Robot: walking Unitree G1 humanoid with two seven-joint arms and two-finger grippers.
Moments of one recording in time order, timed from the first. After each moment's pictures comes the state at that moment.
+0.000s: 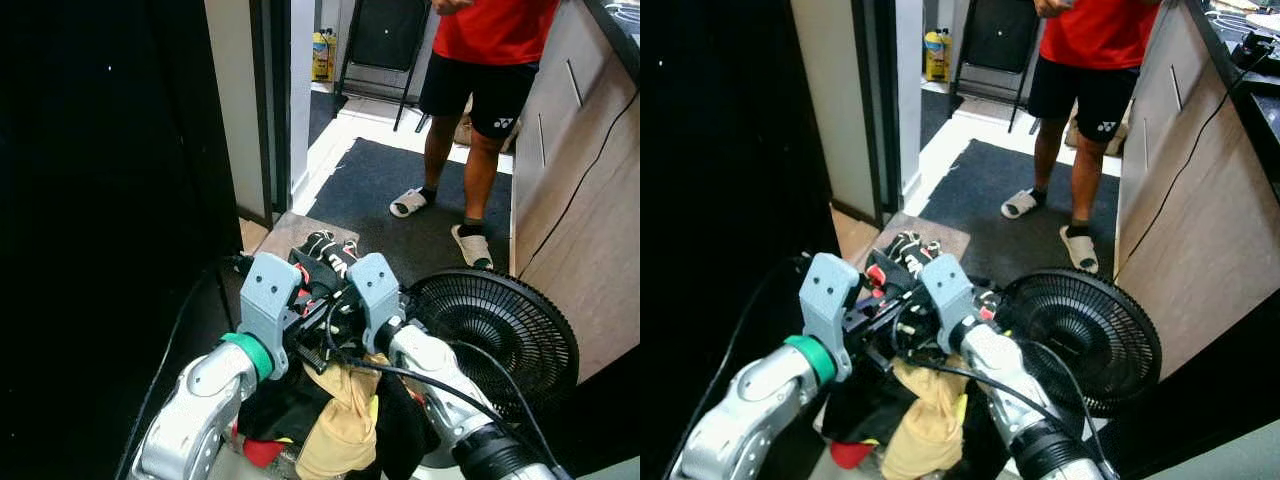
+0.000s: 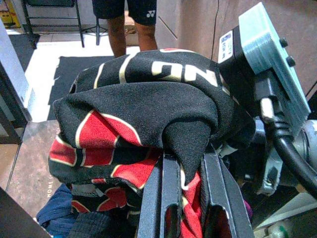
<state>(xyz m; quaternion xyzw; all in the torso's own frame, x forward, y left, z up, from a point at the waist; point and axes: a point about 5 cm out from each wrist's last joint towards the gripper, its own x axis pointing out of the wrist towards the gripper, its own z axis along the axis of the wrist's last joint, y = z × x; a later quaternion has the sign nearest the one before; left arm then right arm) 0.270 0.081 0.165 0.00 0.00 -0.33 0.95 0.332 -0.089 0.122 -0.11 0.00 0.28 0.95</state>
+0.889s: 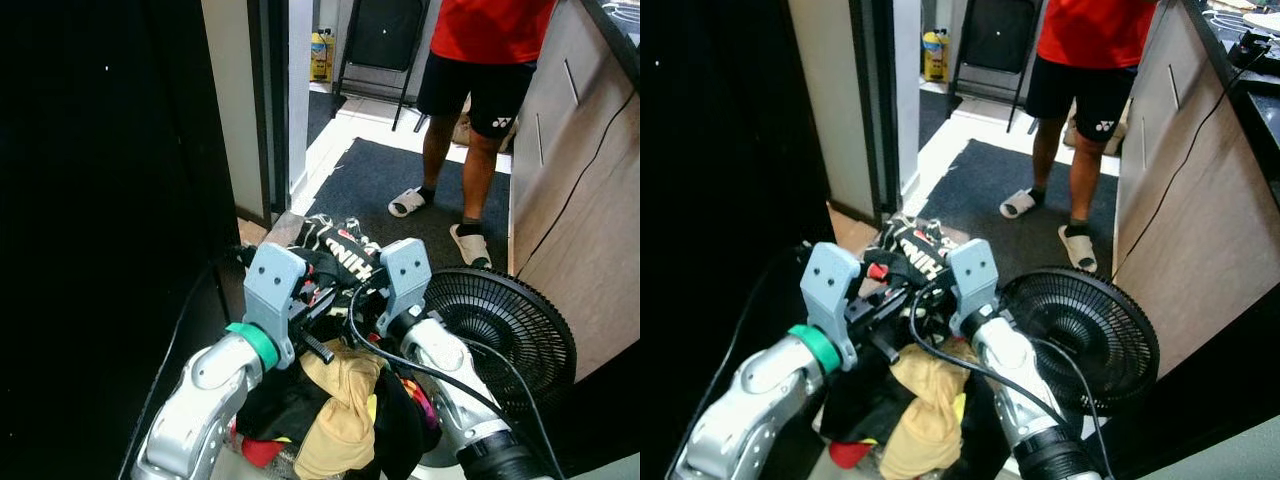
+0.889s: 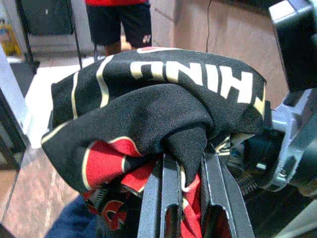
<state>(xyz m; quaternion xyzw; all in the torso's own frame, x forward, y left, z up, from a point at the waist) 0.275 0.079 0.183 0.01 -0.05 -0.32 0.95 0.326 -0.097 0.156 -0.04 -0.12 0.23 0.96</state>
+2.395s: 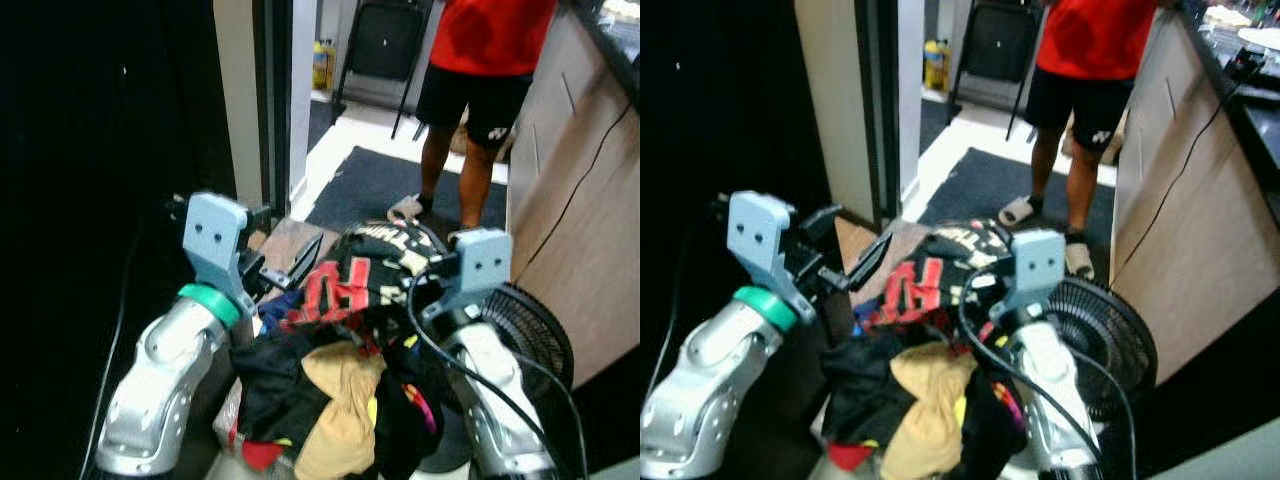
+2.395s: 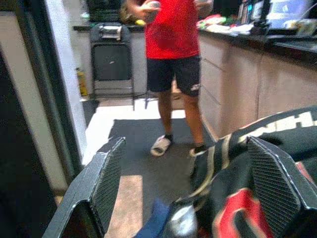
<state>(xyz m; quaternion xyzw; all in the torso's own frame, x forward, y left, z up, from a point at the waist) 0.279 0.121 0.220 0.00 -0.13 -0.23 0.97 0.301 -0.141 0.176 0.00 -0.16 0.10 0.98</state>
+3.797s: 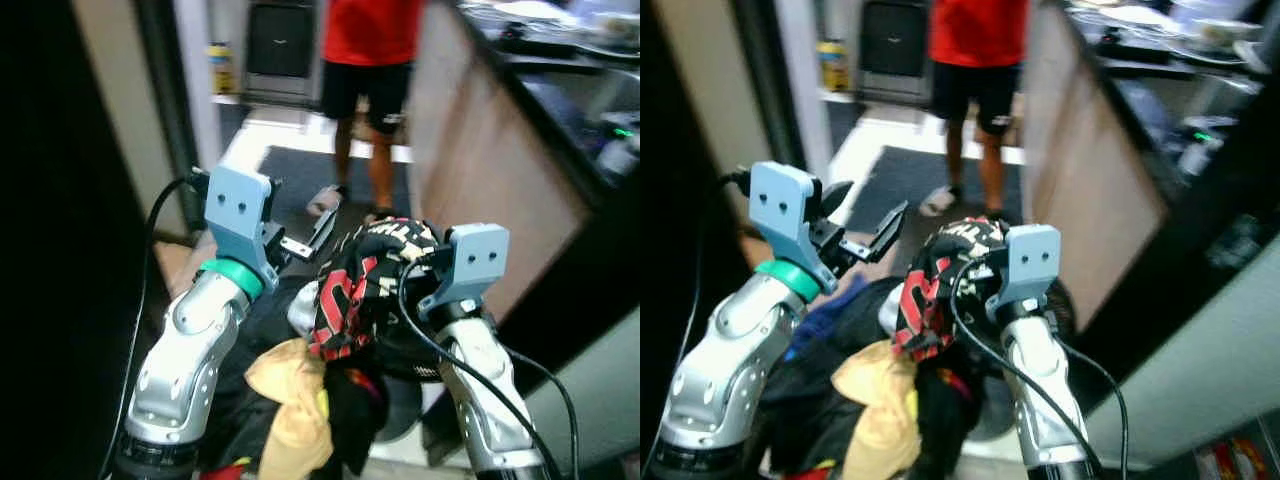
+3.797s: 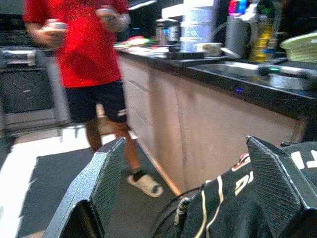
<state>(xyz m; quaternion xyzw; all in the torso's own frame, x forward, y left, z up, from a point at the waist) 0.294 0.096 0.249 -0.01 -0.16 -0.22 0.96 0.305 -0.131 0.188 -0.01 -0.17 0.06 0.98</state>
